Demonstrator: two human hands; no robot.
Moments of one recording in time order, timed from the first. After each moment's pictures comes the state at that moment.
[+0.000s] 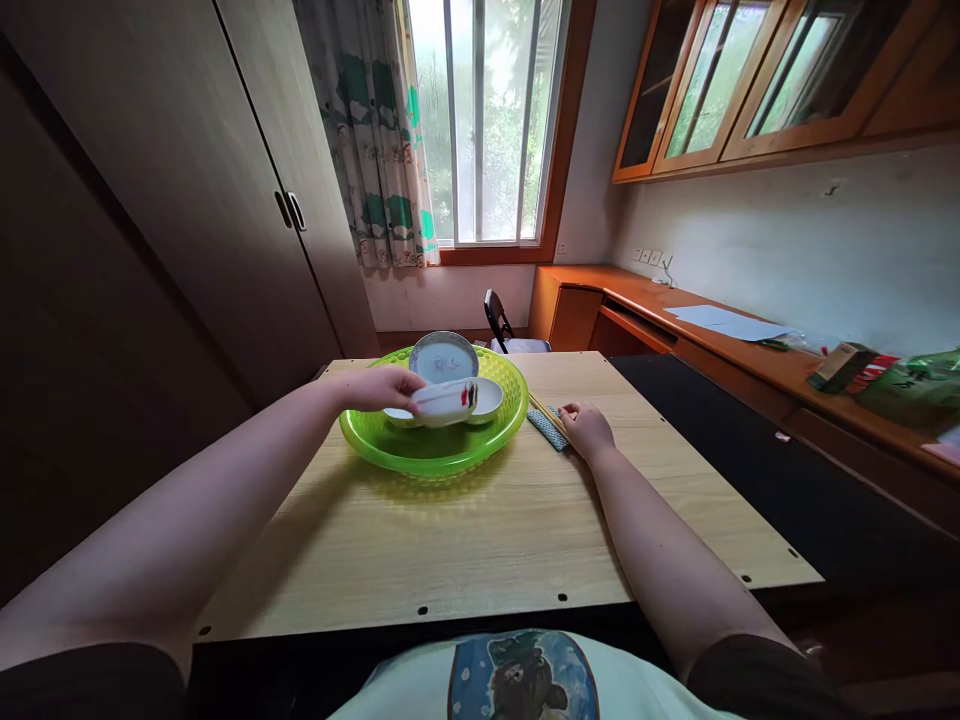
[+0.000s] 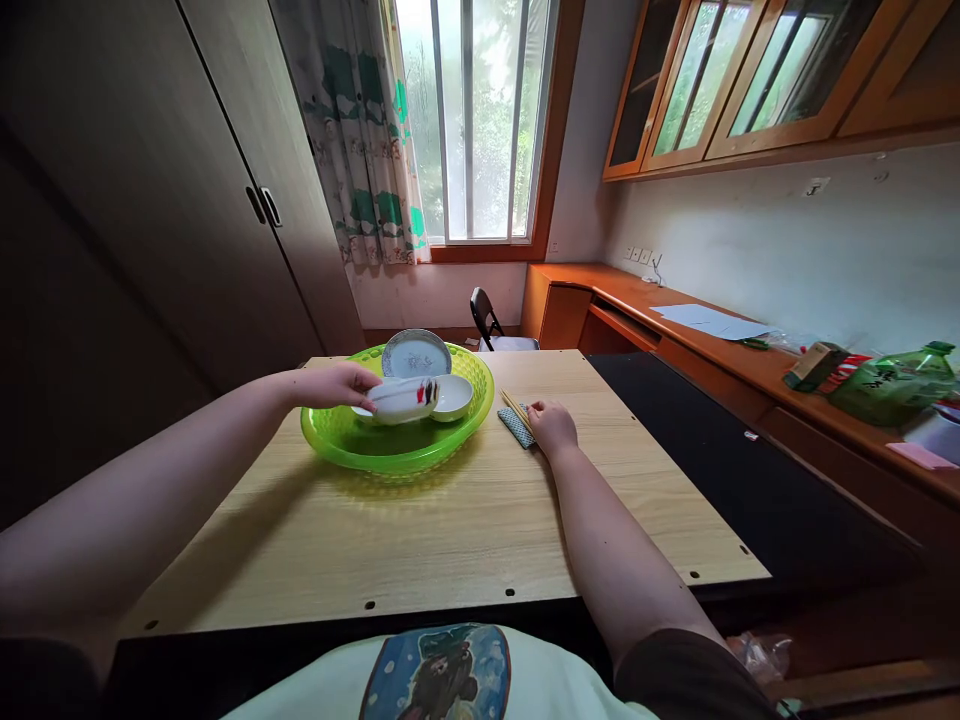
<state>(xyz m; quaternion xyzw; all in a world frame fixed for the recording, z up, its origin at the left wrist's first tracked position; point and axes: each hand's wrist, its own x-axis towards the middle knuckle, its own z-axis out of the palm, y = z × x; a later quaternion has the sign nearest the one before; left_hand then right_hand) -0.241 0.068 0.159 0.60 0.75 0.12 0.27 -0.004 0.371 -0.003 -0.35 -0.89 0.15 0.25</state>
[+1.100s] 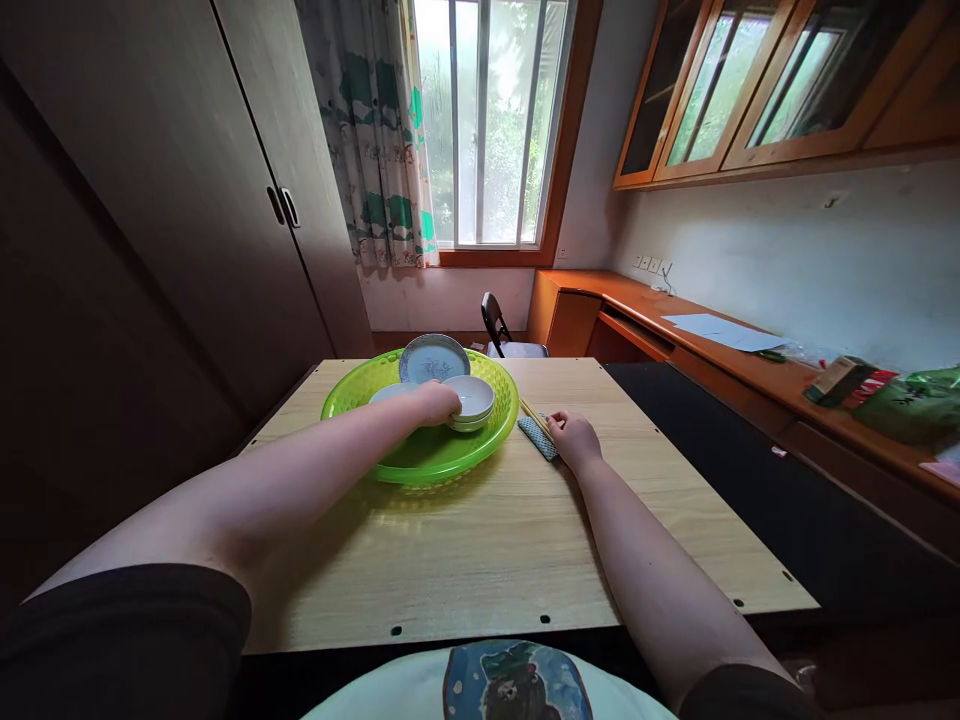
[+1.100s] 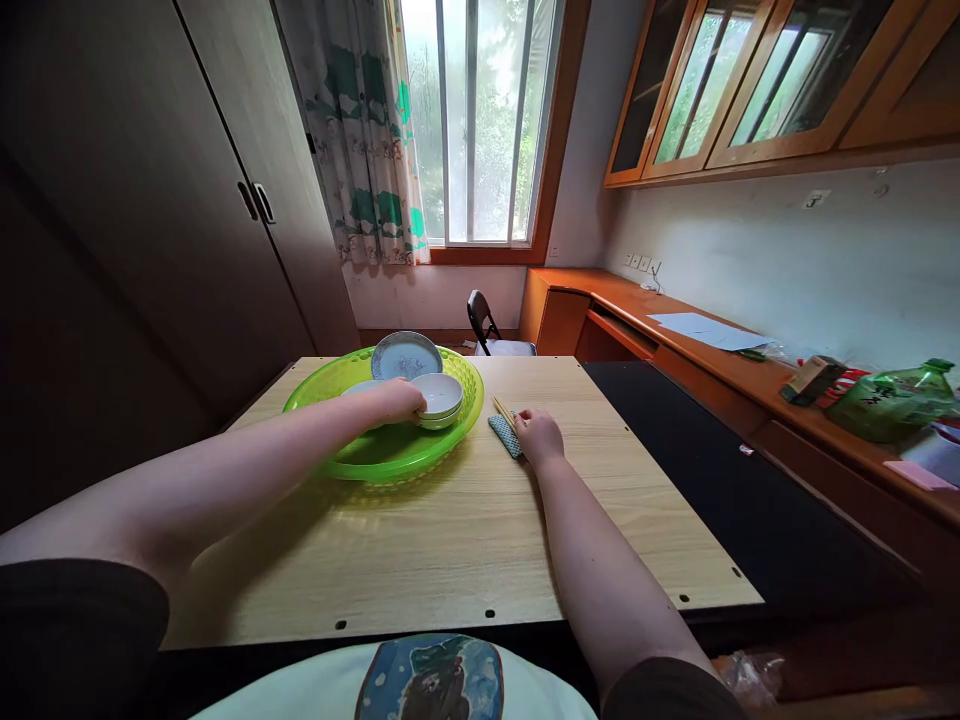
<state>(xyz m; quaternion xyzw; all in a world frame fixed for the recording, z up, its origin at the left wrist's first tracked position) -0.222 0.176 0.086 0.61 0.79 -0.08 0.05 -0.009 0.373 -0.006 -0.34 -0.89 0.16 0.24</state>
